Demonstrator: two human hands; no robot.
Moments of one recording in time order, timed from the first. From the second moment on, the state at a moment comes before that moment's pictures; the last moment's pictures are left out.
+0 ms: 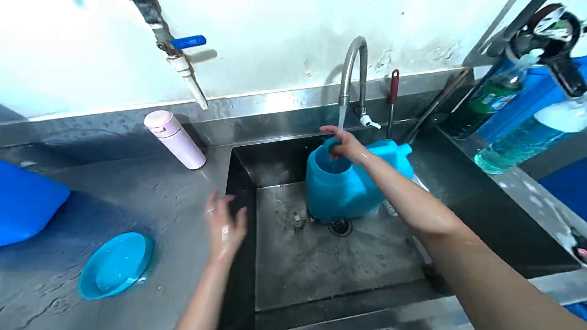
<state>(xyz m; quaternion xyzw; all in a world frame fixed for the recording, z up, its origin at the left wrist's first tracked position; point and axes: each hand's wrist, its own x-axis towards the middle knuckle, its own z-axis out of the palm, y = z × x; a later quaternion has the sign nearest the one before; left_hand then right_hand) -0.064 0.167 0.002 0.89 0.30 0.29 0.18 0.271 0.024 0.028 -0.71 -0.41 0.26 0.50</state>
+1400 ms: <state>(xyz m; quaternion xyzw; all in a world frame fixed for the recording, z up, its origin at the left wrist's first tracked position) 0.104 0.172 -0.020 0.85 0.43 0.07 0.31 0.313 -0.025 -0.005 -0.82 -0.46 -0.11 0.32</state>
